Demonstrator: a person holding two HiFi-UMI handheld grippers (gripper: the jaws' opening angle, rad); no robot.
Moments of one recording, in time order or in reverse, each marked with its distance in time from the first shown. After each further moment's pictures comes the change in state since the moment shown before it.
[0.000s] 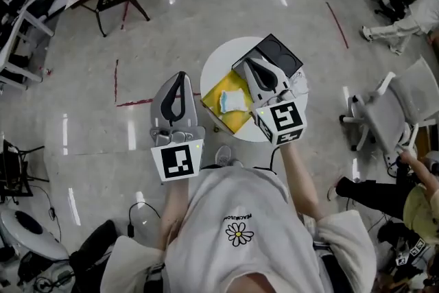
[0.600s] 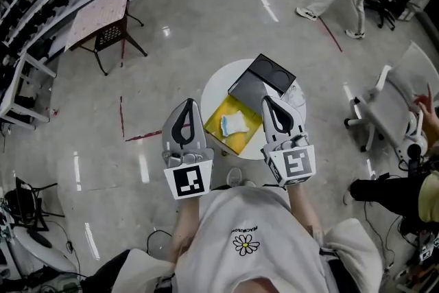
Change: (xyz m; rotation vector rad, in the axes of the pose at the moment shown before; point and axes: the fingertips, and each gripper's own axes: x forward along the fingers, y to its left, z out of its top) left arm 0.005 -0.051 0.003 0.035 0.004 -0.088; right arm -0.102 -0.030 0.007 0.040 -0.071 -0.244
